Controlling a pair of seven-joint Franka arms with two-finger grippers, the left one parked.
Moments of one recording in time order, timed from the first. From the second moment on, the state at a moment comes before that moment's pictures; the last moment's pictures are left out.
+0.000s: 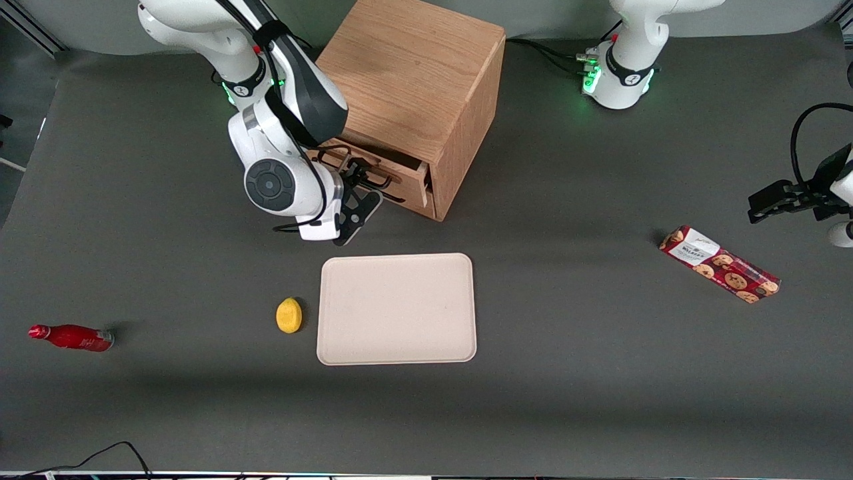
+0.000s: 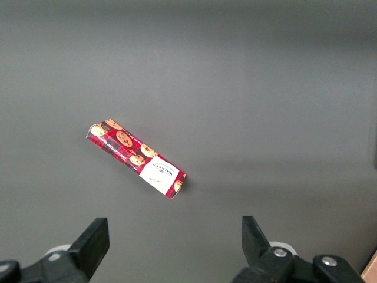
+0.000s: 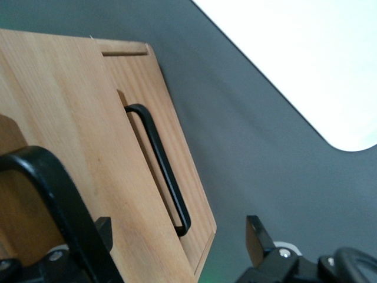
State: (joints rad) arm 0.59 0.32 -0.07 -1.76 0.31 1.75 -0.37
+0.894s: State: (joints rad) arm 0.50 0.39 -0.07 -1.68 0.31 1.75 -0.48
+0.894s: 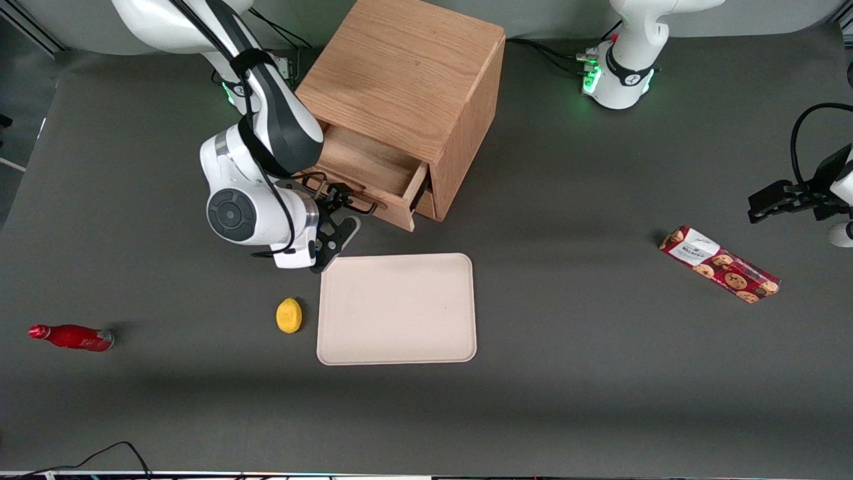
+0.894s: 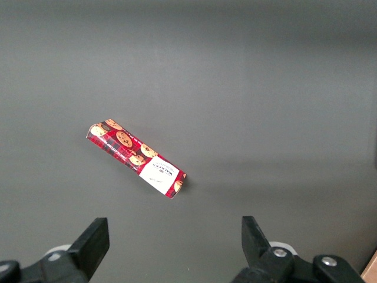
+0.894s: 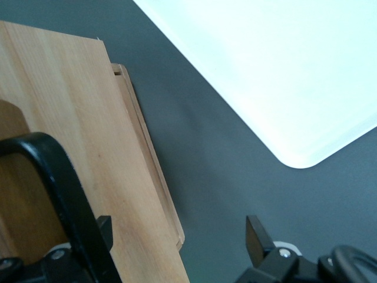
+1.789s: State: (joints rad) arm 0.41 0.45 -0.07 -1.59 0.31 1.75 -0.55
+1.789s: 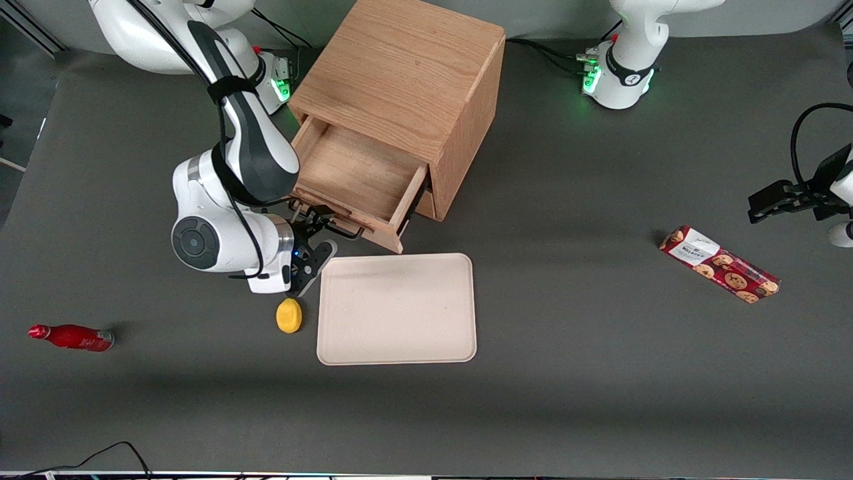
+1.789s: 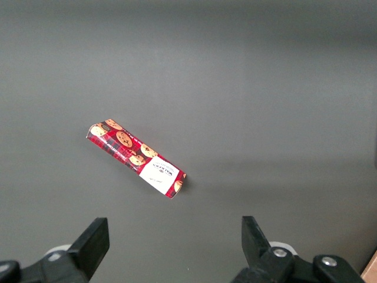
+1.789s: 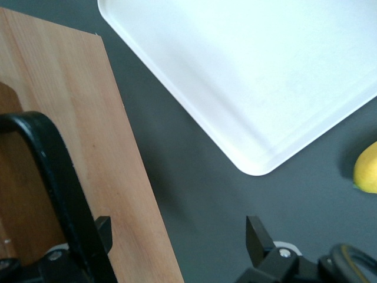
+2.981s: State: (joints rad) arm 0.32 0.53 -0.05 -1.49 0.33 1.75 -0.58
